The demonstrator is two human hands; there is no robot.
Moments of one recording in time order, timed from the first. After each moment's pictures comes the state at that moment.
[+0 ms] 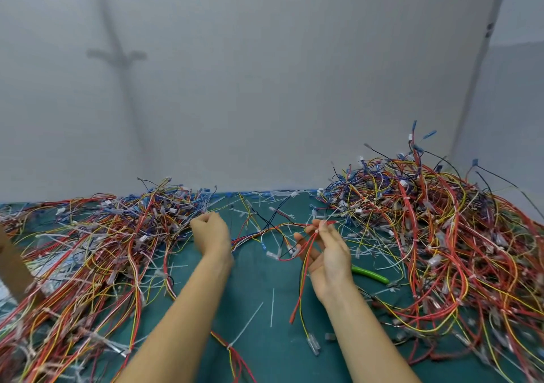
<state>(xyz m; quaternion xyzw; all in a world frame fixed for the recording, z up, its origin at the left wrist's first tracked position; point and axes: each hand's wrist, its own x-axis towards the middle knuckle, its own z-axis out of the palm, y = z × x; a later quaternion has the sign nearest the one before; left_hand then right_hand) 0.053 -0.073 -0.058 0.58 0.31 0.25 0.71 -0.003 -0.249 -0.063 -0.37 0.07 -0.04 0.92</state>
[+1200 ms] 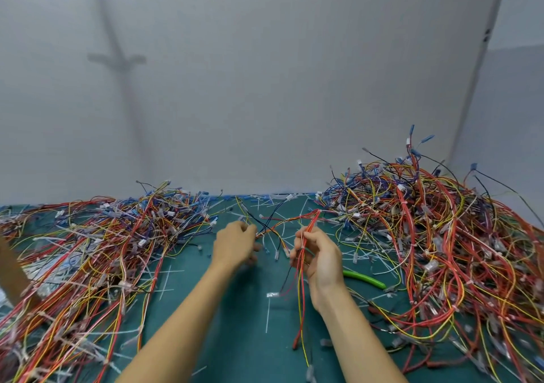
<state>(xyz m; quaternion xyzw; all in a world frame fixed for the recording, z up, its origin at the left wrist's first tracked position) 0.042 -0.091 -0.062 0.85 0.12 0.09 0.50 -0.003 -0.248 -0.066 -0.48 0.01 -0.02 0.88</state>
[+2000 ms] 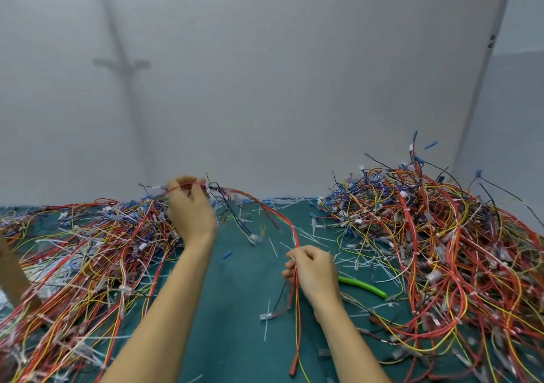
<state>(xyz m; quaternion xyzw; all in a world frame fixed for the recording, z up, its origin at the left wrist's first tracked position) 0.043 -0.061 0.002 0.64 0.15 0.46 0.60 0.002 -0.243 -0.075 -0.73 0.07 -0.05 0.68</state>
